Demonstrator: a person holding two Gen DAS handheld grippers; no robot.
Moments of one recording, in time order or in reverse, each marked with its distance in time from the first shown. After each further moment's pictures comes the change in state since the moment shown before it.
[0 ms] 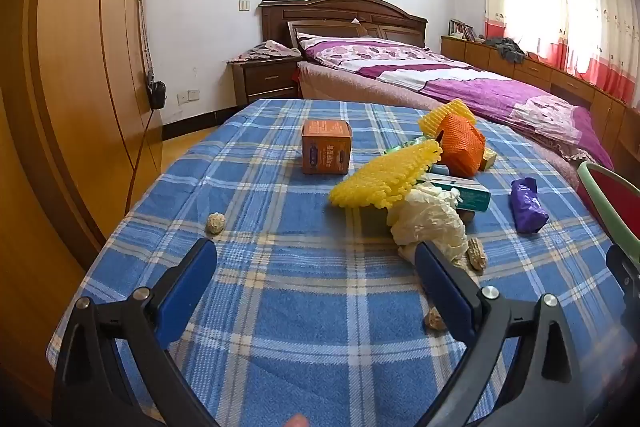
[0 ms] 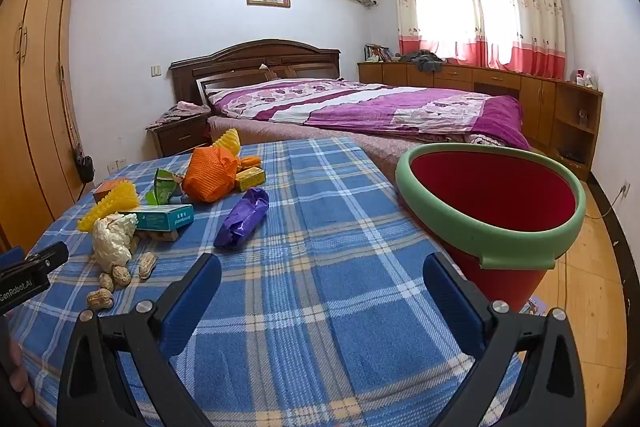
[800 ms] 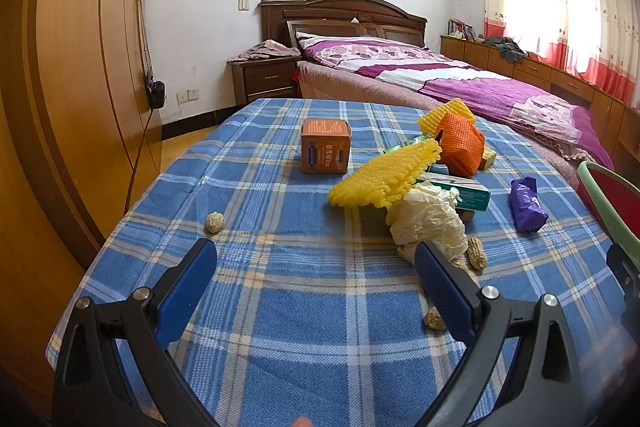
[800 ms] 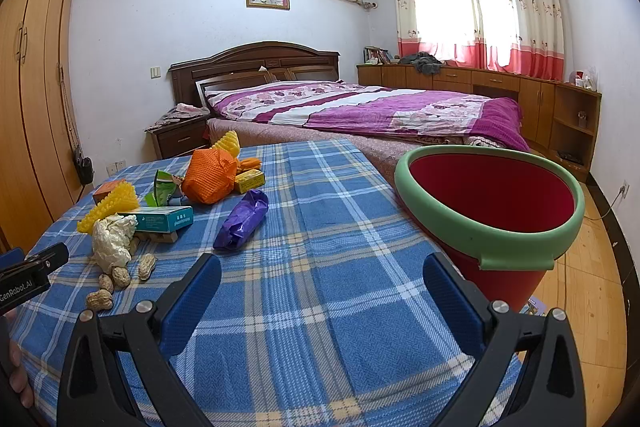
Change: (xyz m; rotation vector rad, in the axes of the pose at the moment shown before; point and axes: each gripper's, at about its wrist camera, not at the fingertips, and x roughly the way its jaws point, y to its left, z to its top) left arm 0.000 0.000 0.000 0.006 0.000 0.003; right arm 0.000 0.000 -0.001 -0.003 -0.009 -0.003
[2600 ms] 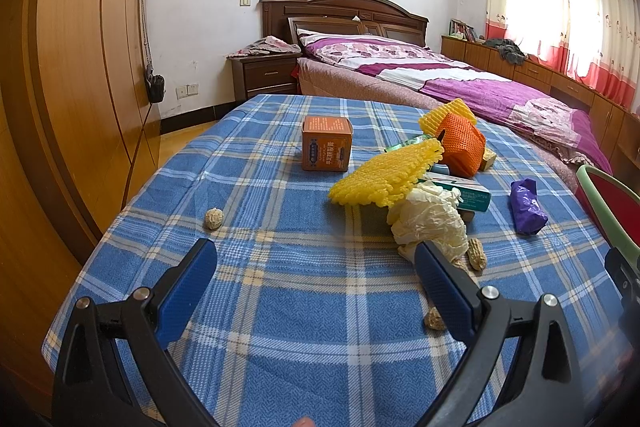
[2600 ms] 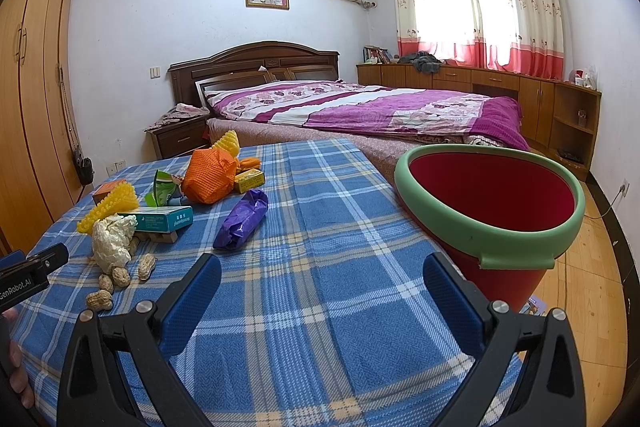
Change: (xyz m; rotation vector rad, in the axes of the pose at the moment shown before) left arm 0.000 0.002 0.001 -0.009 0.007 -0.005; right arm 0.000 0.000 0.000 -0.002 -0.001 0.000
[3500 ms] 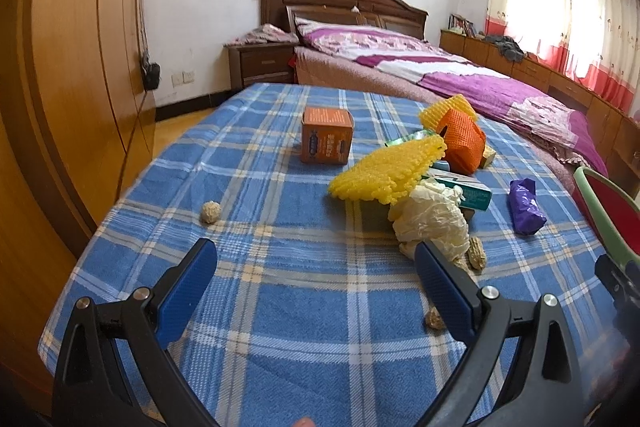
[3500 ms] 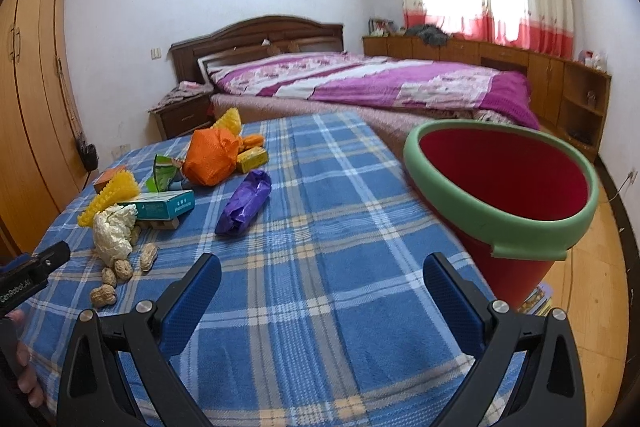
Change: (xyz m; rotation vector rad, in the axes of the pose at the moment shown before) left arm 0.005 0.001 -0.001 -0.023 0.052 -0.033; right arm 0.015 -0.002 0.009 0.016 0.129 0.039
